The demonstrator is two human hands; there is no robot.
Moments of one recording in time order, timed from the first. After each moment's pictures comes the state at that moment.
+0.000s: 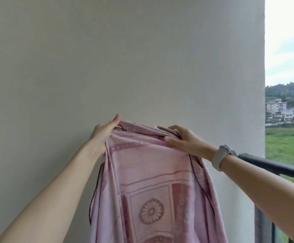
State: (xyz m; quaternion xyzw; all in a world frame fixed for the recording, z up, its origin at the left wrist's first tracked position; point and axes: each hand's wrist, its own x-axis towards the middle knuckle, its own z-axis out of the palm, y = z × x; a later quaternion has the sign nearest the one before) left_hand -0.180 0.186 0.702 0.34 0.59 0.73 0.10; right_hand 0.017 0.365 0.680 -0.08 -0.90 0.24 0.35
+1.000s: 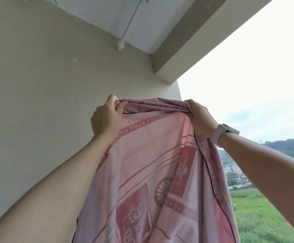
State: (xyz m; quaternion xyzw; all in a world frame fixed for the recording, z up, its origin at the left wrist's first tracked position) left_hand 0.139 0.224 0.947 0.41 0.47 0.55 -0.55; right_hand 0.342 0.391 0.946 -0.11 -0.72 -0.13 0.67
